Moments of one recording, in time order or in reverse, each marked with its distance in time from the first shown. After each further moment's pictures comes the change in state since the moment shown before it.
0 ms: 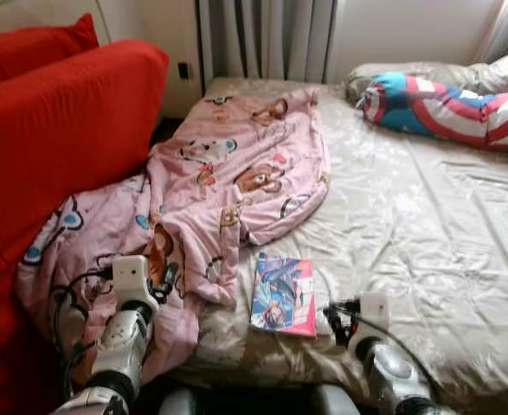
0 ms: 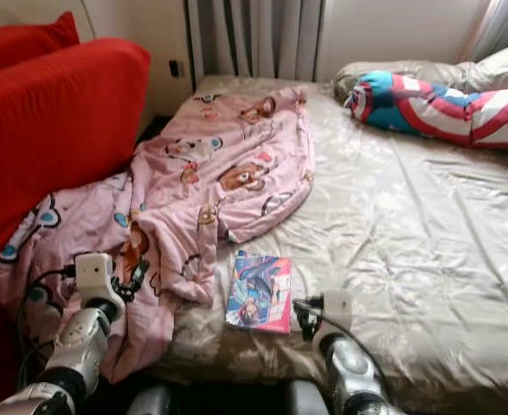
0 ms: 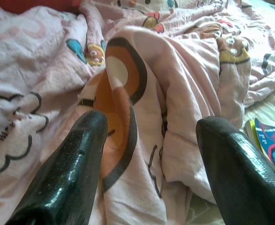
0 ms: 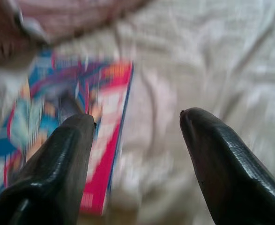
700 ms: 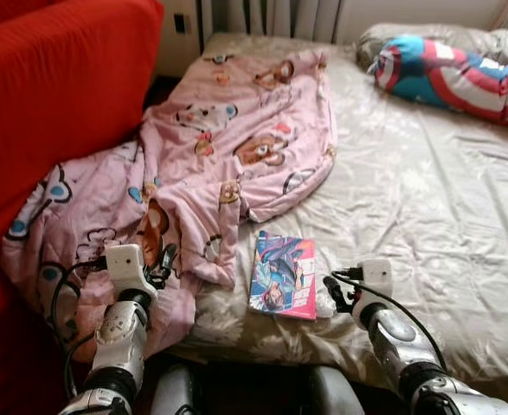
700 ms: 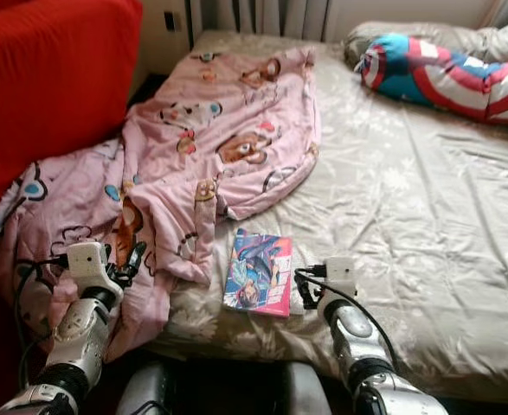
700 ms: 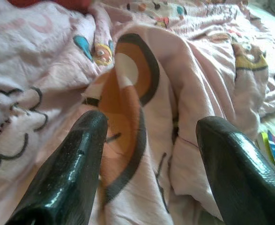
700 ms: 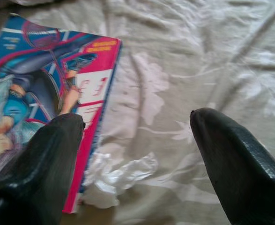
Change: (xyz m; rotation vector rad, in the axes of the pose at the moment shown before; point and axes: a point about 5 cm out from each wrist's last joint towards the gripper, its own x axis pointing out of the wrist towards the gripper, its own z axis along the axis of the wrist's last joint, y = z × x) left arm 0.001 0.001 0.030 -0.015 -0.189 0.012; right arm 0.003 -0.010 0.016 -0.042 -0.010 -0.013
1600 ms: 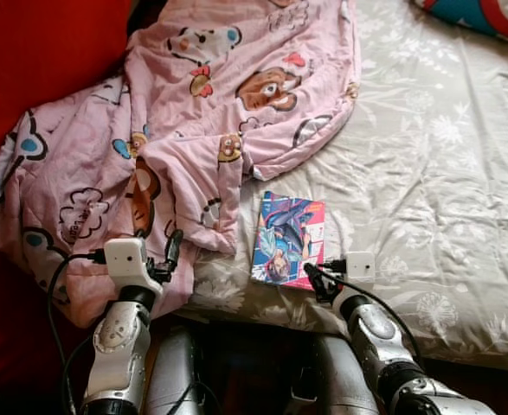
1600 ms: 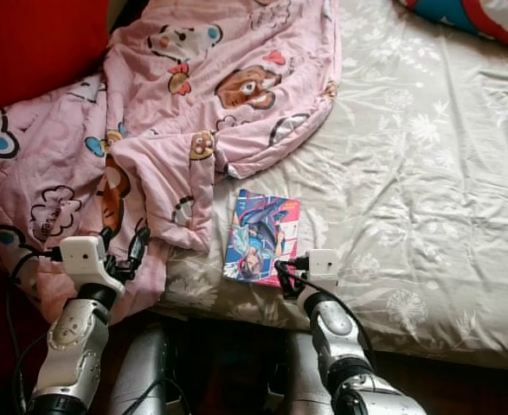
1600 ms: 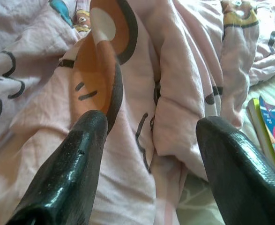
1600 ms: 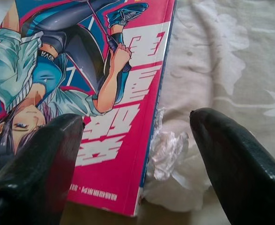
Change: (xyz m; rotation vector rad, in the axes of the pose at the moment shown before) left arm -0.026 -0.023 0.035 0.013 -0.114 -0.062; right arm 0.008 0.045 0.016 0.014 -0.137 0.088
